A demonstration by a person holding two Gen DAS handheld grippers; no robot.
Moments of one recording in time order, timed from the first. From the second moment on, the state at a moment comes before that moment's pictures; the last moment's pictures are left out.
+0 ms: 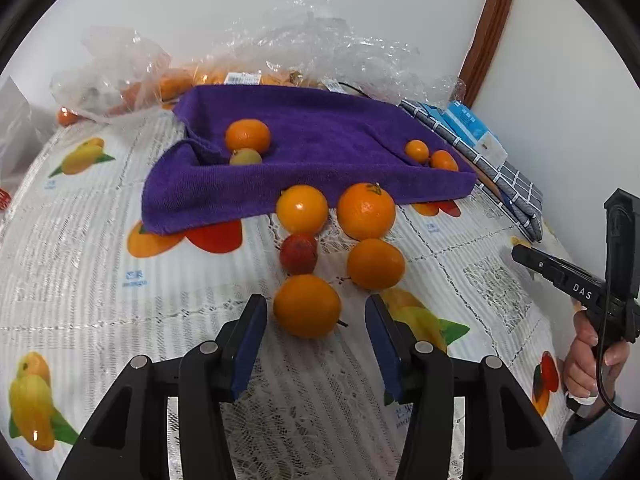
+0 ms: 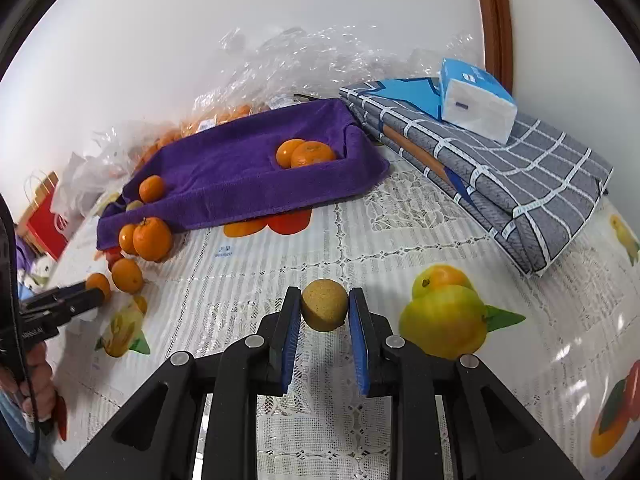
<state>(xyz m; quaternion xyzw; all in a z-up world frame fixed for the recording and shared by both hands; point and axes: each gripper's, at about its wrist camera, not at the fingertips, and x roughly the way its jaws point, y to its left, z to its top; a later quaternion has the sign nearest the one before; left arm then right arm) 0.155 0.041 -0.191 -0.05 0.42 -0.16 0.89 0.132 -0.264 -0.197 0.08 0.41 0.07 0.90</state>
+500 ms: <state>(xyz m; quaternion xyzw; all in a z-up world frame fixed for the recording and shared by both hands) 0.146 0.054 -0.185 -0.11 0.38 -0.20 0.90 0.130 -0.262 -0.194 0.07 0.40 0.08 0.91</state>
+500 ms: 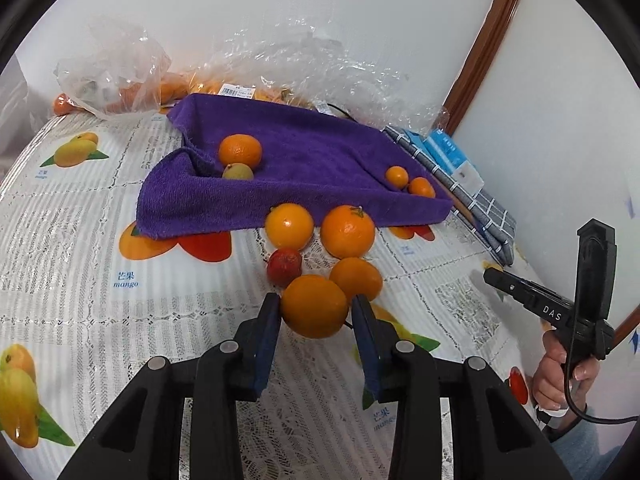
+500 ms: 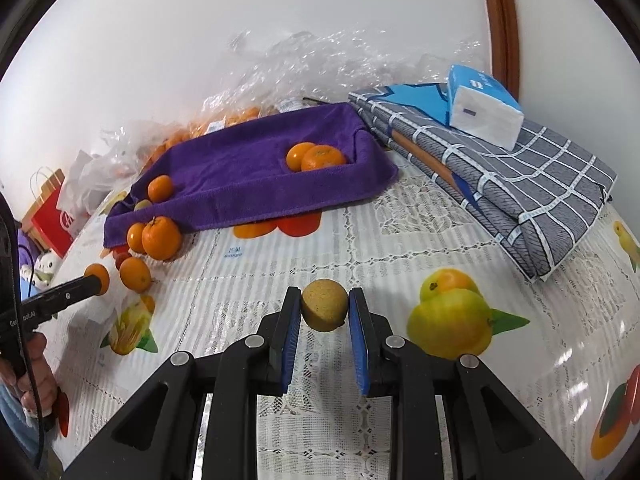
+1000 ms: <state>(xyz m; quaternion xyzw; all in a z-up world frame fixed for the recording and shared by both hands) 0.143 0.057 -0.182 -0.12 0.37 -0.19 0.90 0.126 -0.264 -0.192 0.08 0.39 0.09 0.91</state>
